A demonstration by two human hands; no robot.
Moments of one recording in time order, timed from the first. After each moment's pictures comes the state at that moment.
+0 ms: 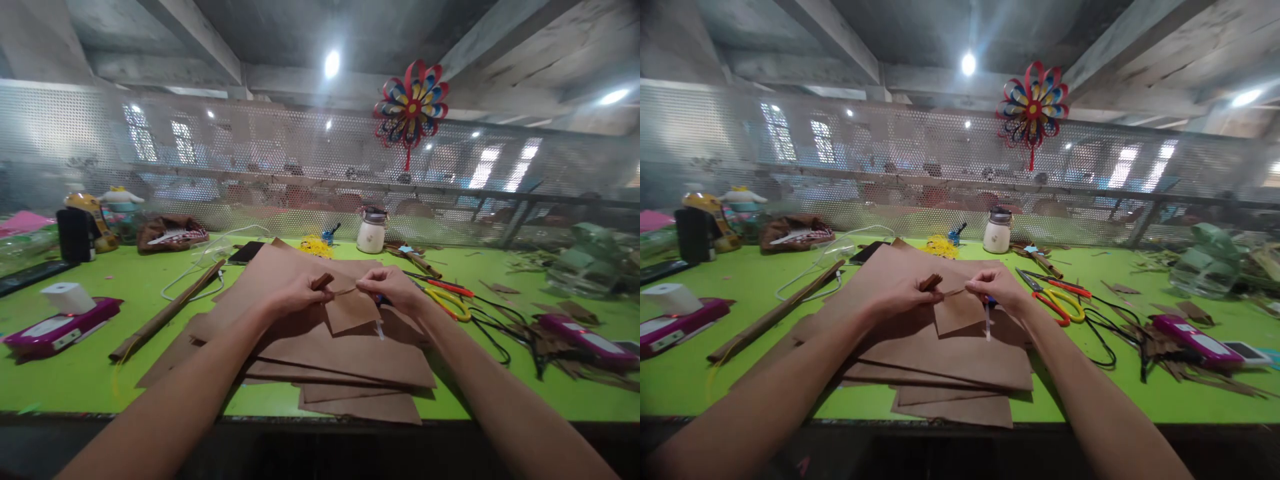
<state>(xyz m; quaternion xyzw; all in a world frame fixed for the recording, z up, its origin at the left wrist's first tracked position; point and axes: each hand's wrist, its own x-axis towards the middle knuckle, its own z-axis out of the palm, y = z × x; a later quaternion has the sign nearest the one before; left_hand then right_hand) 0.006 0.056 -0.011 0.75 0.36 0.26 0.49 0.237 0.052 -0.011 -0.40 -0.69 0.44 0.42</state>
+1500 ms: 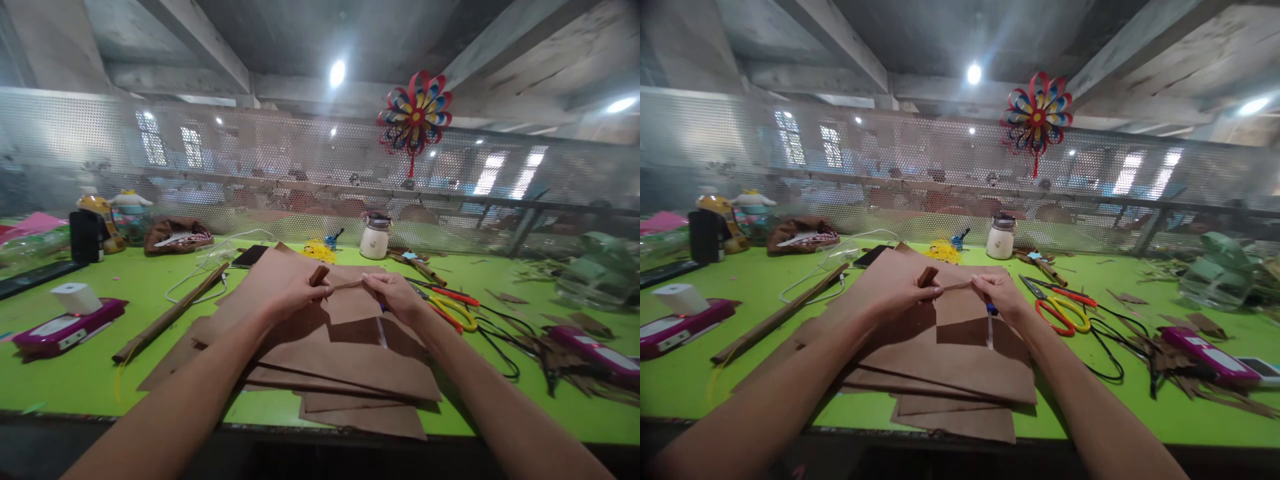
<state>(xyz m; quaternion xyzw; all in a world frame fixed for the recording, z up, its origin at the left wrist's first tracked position) 0.003 0.057 -0.005 0.72 0.40 0.35 0.44 0.230 0.056 -0.017 -0.35 -0.68 0.46 0.46</state>
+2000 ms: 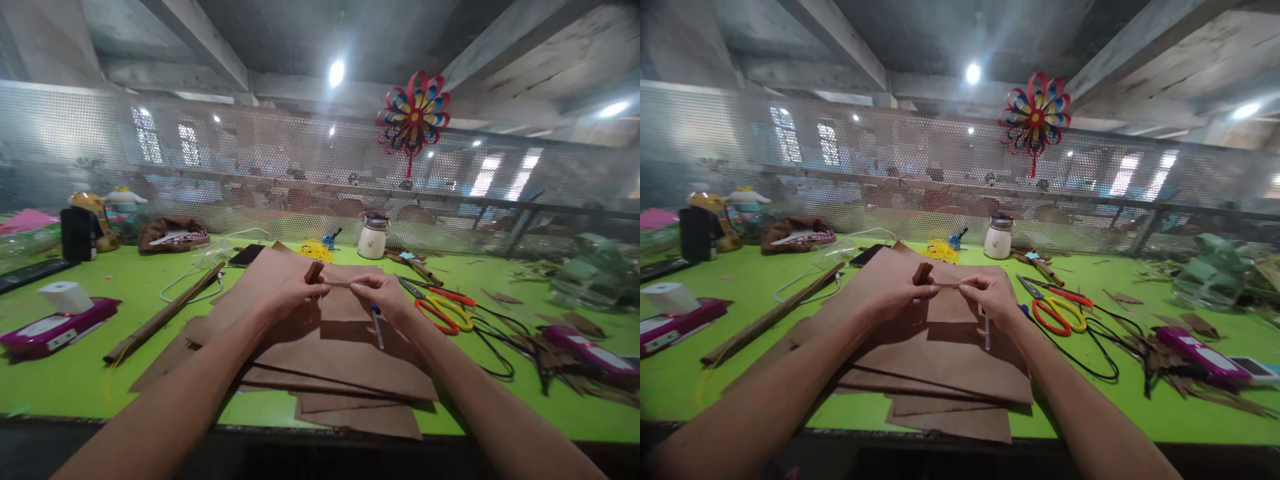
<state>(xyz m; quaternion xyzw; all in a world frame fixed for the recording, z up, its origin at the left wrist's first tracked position) 0.003 0.055 -0.005 0.69 0.36 0.38 0.50 0.218 0.052 -0.021 -0.41 -0.66 0.37 0.51</state>
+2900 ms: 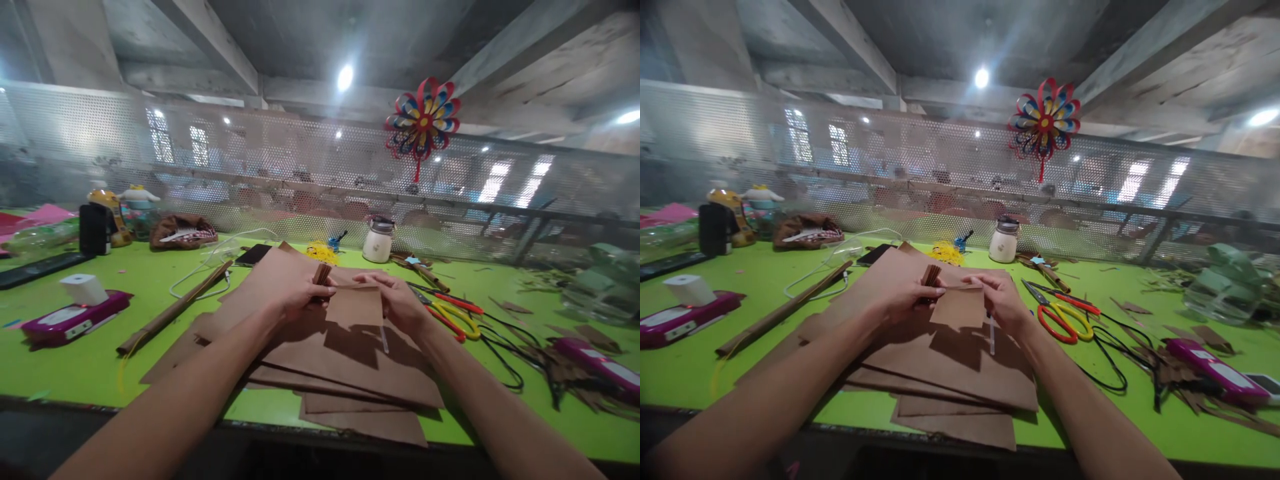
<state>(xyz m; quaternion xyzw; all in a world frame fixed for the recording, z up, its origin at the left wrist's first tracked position) 0.005 0.059 -0.012 0.59 0.33 0.37 0.64 0.219 0.036 -0.005 -0.31 -0.59 0.55 0.50</state>
